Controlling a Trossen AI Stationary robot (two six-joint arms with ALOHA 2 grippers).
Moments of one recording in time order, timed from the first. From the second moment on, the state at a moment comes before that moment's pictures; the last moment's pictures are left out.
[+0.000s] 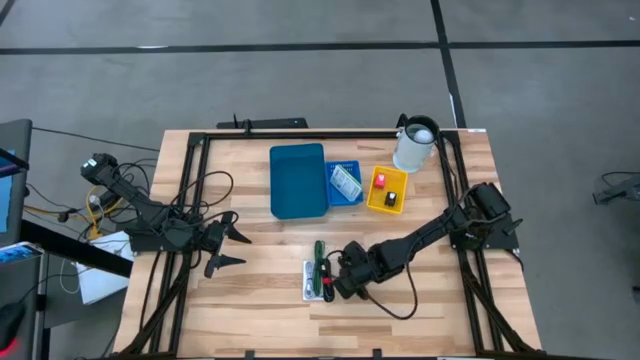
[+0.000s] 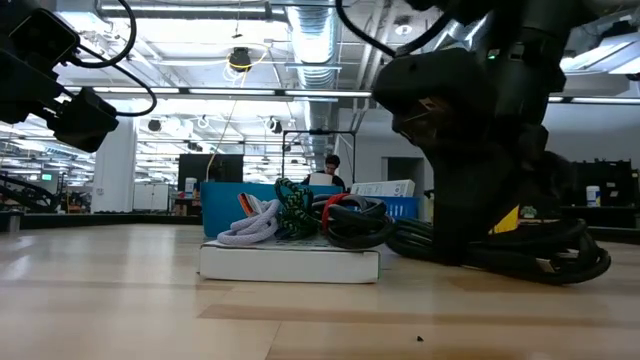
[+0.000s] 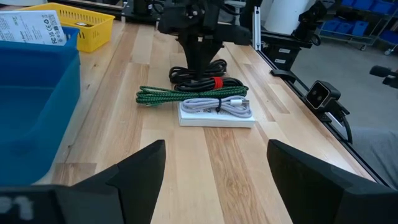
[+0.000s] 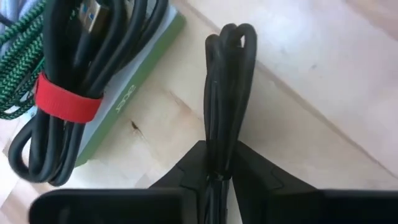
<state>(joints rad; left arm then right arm) -0.62 0.35 0.02 0.06 -0.38 -0.32 0.41 1.93 1.12 -0.47 0.15 1.23</state>
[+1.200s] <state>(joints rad) -0.62 0.35 0.02 0.06 -0.38 -0.32 0.13 1.92 1.37 0.00 0.86 0.28</state>
